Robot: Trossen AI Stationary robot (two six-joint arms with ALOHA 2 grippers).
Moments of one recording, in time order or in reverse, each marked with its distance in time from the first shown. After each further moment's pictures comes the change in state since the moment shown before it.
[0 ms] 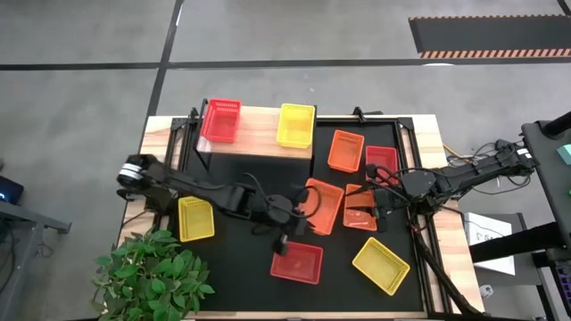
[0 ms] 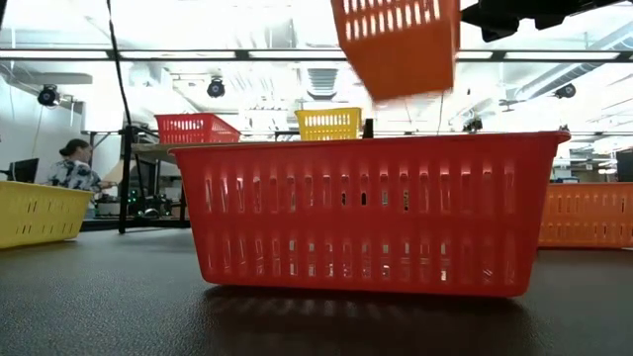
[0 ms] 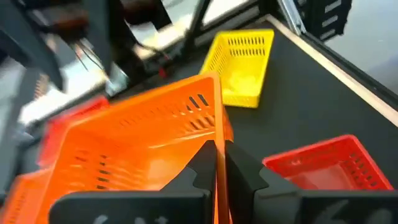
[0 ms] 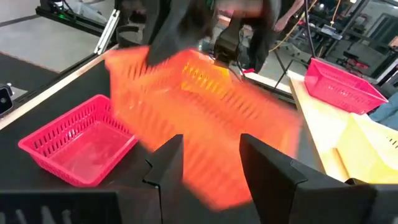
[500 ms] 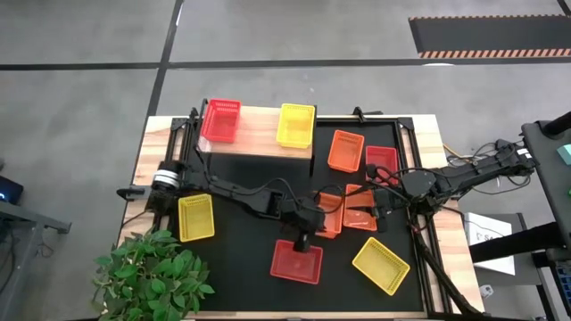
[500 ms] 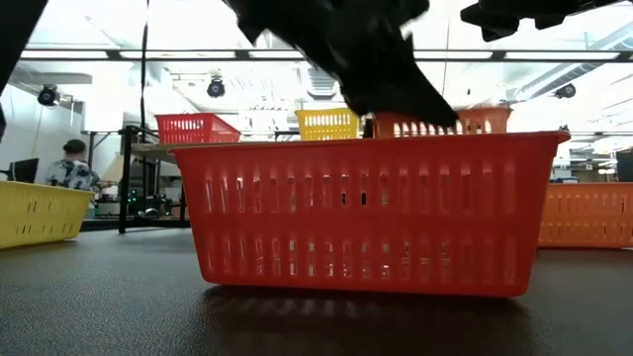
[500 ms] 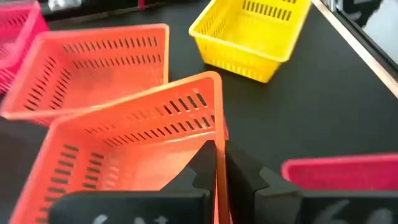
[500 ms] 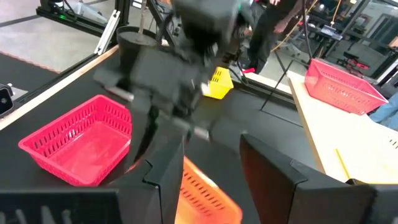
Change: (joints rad) left arm 0.083 0.275 0.002 0.174 0.143 -0.254; right arm 0.000 -0.001 0.000 0.002 0.000 -0.001
